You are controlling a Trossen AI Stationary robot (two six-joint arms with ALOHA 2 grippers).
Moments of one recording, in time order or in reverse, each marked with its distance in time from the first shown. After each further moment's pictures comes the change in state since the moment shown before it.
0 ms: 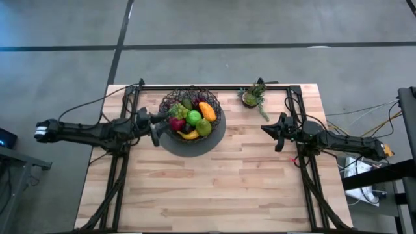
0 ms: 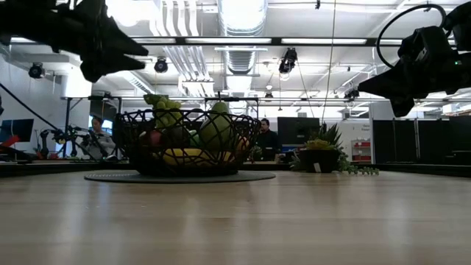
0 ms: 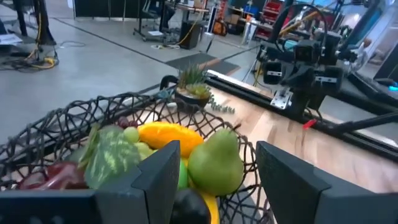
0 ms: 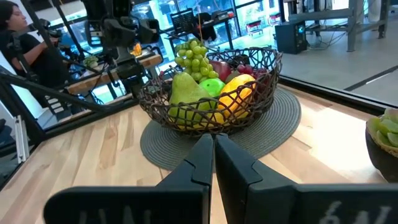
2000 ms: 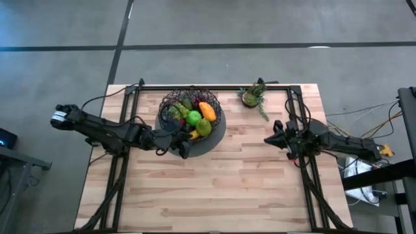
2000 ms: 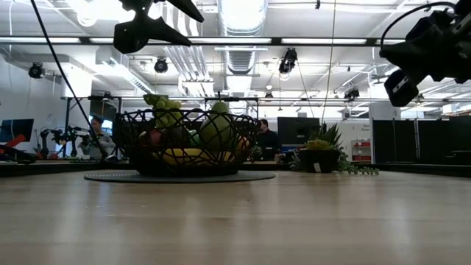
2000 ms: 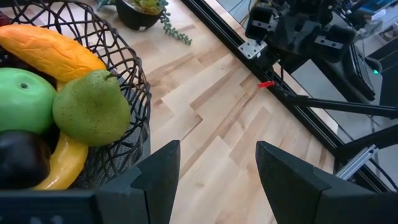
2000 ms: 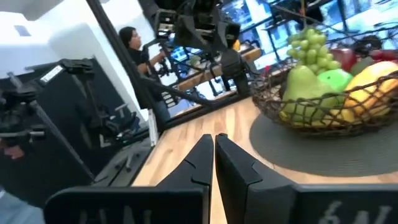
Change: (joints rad) left arm -0.209 0.695 0.625 -0.338 0.014 -0.601; right arm 0.002 -0.132 0.000 0.032 -0.420 0.170
